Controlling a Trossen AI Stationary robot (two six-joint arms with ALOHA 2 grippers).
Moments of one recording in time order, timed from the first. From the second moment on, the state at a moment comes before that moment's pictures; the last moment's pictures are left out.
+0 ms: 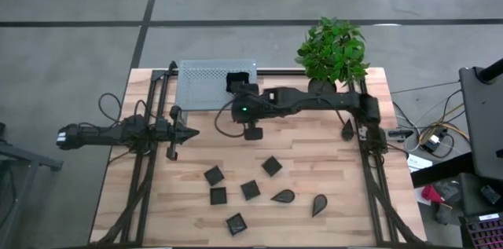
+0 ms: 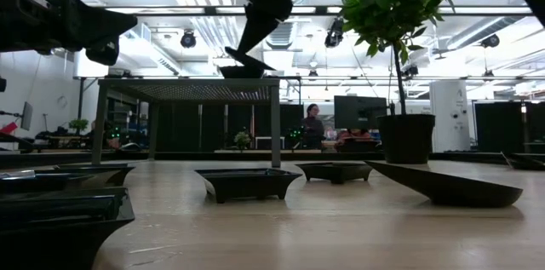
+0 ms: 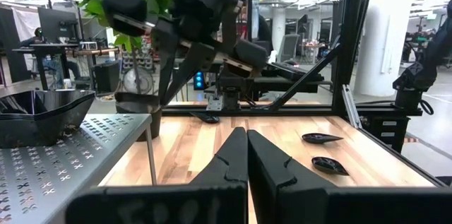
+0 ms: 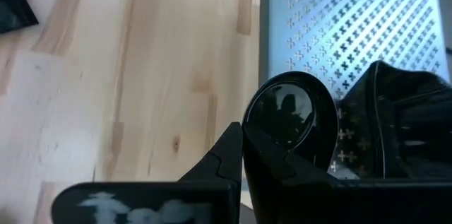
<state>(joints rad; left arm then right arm) 0.00 0.13 0.01 0.18 0.00 0.00 -0.06 2.04 1.95 -0.85 0.23 -0.29</state>
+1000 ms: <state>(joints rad) 0.00 0.13 0.01 0.18 0.00 0.00 -0.16 2.29 2.35 -1.14 0.23 -0.34</state>
